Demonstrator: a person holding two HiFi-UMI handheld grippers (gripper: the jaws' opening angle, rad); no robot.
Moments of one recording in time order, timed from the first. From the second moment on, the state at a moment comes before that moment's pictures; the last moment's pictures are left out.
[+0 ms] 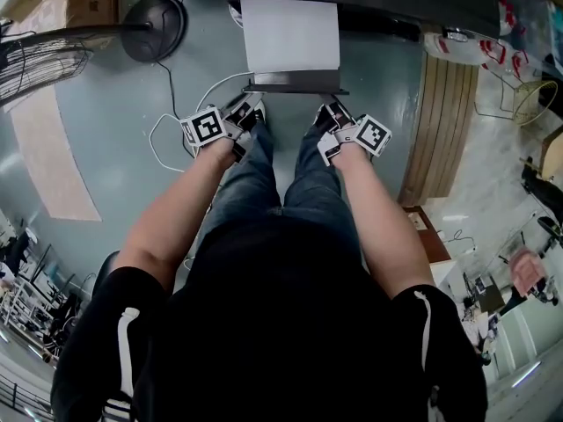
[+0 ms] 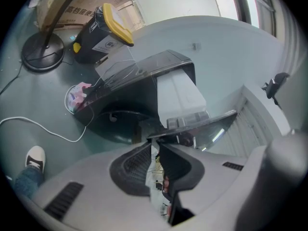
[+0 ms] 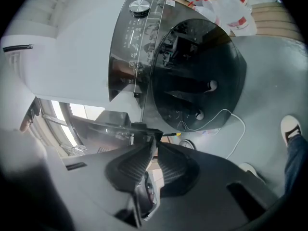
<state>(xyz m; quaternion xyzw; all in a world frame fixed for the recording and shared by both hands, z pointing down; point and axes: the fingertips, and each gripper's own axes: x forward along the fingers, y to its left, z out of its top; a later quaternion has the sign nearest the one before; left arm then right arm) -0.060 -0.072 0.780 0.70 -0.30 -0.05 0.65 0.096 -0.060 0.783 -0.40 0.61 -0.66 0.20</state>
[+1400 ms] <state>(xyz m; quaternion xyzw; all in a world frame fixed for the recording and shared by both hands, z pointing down) -0.060 -0.047 0.784 0.71 -0.28 -0.01 0.65 0.095 -0.037 0.788 -0.39 0.63 -0.66 0.15</state>
